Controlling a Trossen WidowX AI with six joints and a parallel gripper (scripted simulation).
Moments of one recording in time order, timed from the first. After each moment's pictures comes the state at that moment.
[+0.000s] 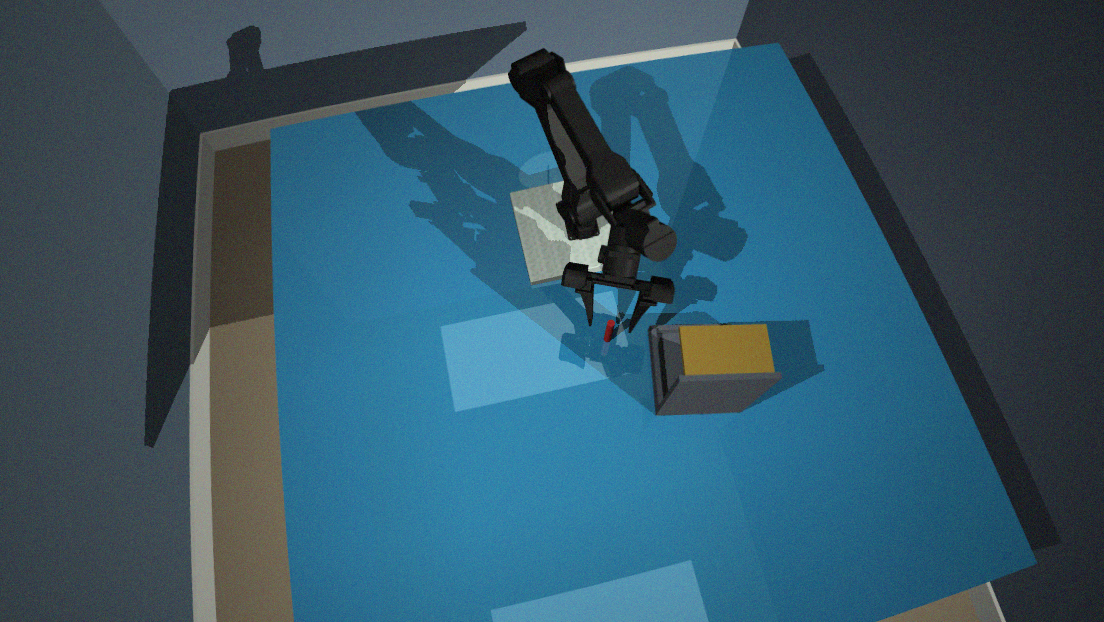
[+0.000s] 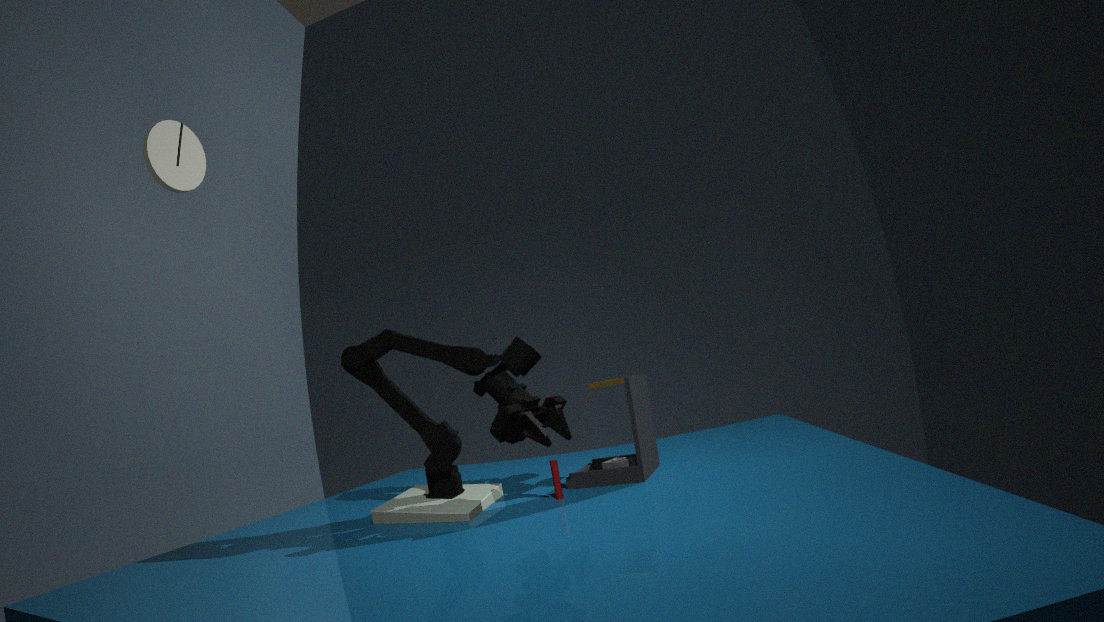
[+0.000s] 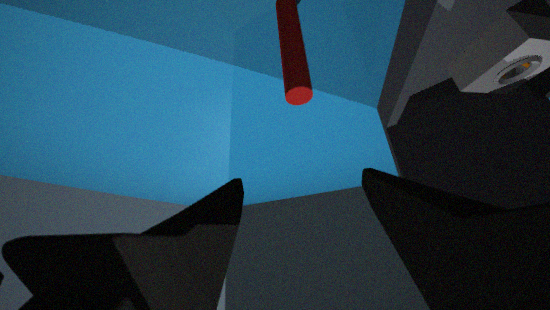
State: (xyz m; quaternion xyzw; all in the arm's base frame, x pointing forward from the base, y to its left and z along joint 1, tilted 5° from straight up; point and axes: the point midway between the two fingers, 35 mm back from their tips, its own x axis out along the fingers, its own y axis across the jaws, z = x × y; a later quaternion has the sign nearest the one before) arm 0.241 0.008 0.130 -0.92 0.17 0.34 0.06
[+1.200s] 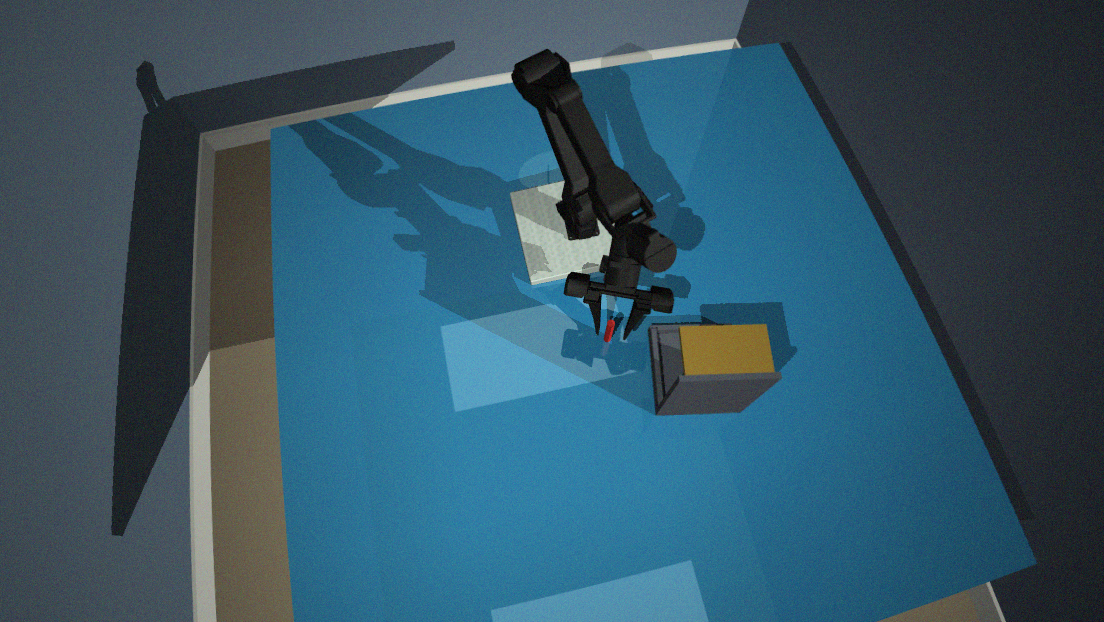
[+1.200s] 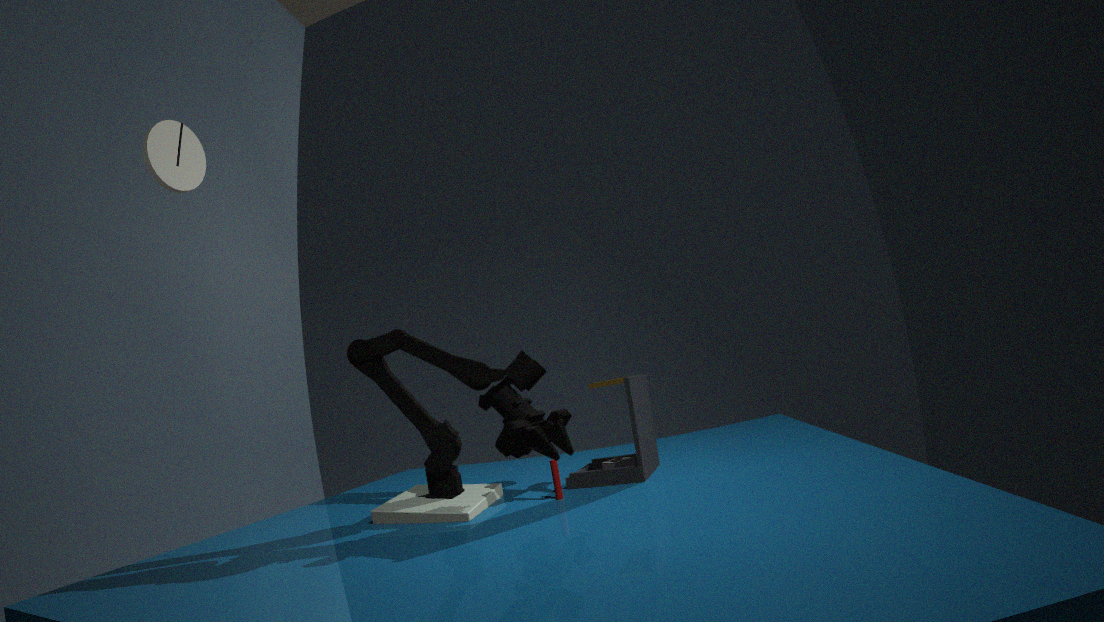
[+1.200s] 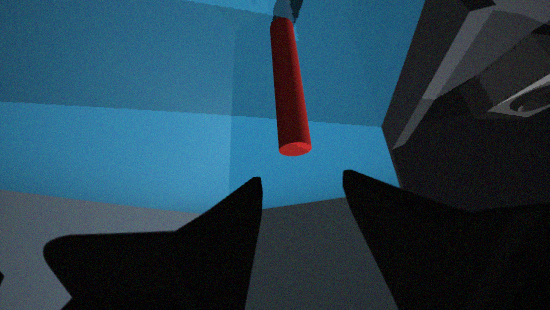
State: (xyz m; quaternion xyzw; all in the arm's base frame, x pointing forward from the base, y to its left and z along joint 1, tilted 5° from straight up) arm 0.247 0.010 0.100 -0.92 0.18 0.34 0.06
